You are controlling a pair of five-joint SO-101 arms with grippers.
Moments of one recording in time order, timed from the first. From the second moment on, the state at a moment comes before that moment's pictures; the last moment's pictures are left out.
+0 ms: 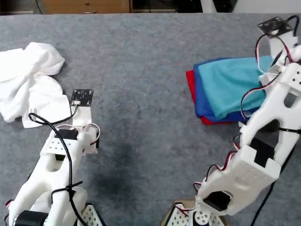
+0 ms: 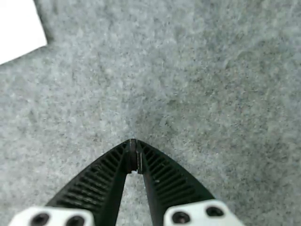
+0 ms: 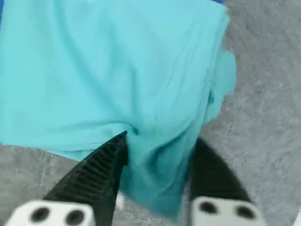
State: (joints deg) left arm 1.6 -34.1 67.0 44.9 -7.0; right arm 29.1 19.2 -40.0 96.9 40.0
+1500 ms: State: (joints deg) left arm -30.8 -23.0 16.4 75.8 -12.4; right arm 24.7 33.3 -52.4 99.5 37.8
